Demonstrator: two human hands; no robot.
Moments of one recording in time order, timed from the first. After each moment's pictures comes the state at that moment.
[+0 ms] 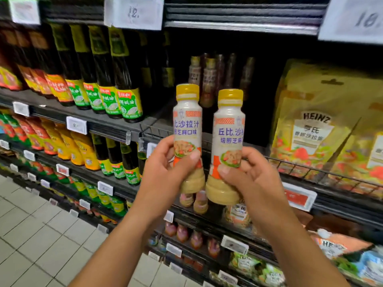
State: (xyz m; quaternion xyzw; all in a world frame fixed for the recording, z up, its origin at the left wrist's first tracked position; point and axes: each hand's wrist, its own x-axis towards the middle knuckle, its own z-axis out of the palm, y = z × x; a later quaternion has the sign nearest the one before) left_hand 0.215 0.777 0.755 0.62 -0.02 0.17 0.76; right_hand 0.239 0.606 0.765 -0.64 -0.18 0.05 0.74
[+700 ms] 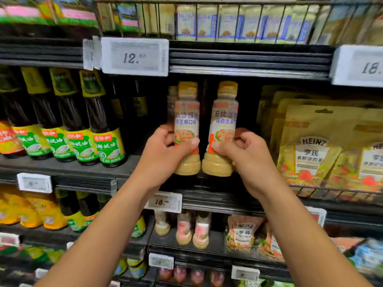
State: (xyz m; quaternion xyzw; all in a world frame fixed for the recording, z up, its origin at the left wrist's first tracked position) left_hand 0.341 0.847 0.803 0.68 -0.12 0.09 0.72; right_hand 0.337 0.661 0.807 -0.68 -0.08 -0.11 0.72
